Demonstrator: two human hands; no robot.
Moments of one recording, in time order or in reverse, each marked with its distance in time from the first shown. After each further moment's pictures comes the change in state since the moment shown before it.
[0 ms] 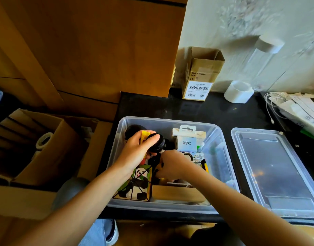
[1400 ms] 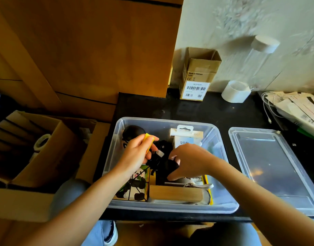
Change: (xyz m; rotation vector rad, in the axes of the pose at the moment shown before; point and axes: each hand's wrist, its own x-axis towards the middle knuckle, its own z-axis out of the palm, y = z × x) left_hand -0.006 0.006 0.008 0.150 -0.039 0.012; right_hand -0.036 0.031 -0.035 -0.096 0.034 -0.115
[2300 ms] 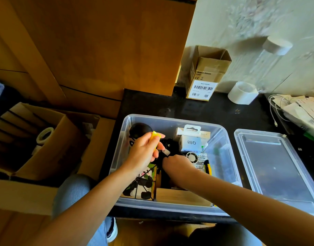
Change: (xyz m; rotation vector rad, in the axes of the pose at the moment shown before) left_hand -0.001 0.002 0.001 -0.069 0.010 0.006; right_hand 0.038 -0.029 0.050 -0.461 -0.084 -0.008
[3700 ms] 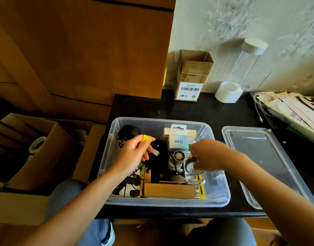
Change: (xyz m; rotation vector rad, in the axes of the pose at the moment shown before) left_hand -0.003 -0.006 0.001 0.189 -0.053 0.119; right_hand -0.069 0.090 -0.013 0.184 0.103 0.117
